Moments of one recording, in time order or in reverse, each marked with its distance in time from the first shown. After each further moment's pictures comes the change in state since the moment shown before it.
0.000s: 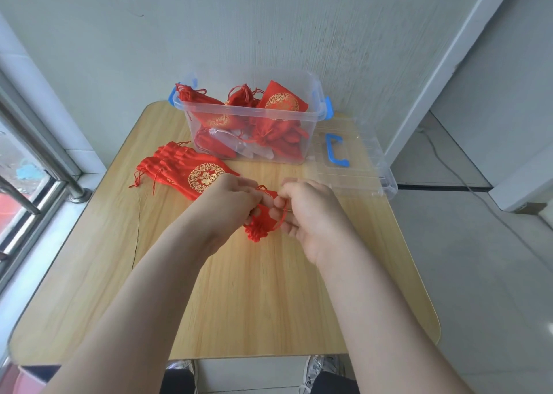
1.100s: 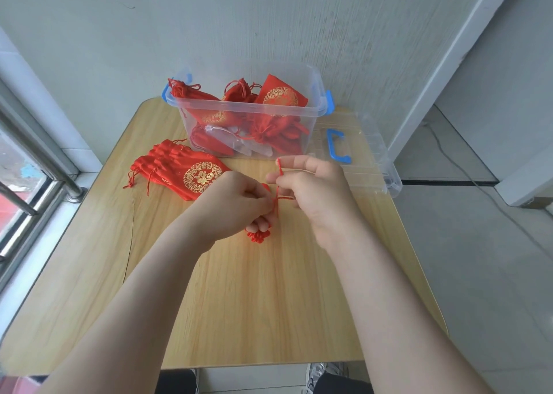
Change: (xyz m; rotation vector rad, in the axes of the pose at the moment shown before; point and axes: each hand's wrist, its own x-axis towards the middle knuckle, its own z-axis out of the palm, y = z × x) left_hand 0.012 0.002 0.001 0.295 -0.119 0.092; right_hand 0.021 -0.008 -0.011 -0.061 -0.010 -0.253
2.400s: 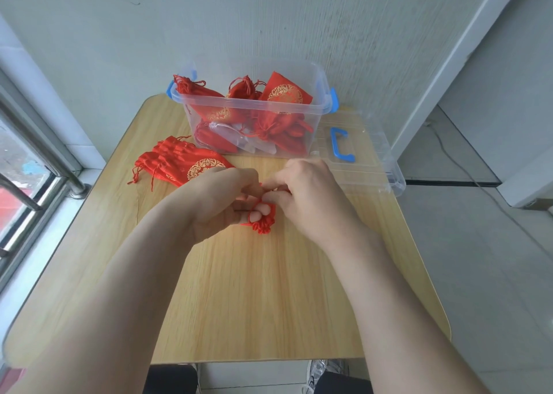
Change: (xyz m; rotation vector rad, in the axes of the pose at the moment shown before) left_hand -0.001 0.004 -0.018 -0.584 -0.015 -0.266; right_hand 0.011 0.014 -0.002 -0.946 -0.136 -0.687
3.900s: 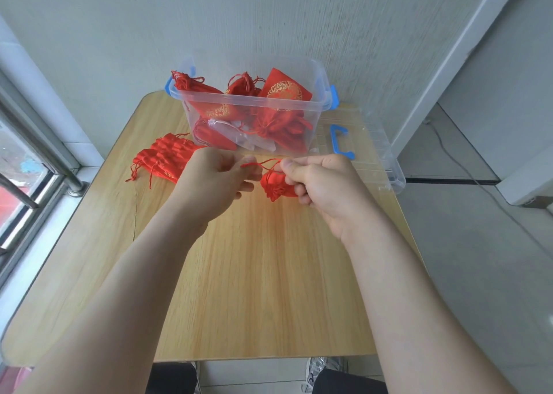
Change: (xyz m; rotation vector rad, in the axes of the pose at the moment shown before) left_hand 0.000 -0.005 -0.002 0.378 0.259 0.372; right_hand 0.008 0.021 0.001 0.870 0.063 0.644
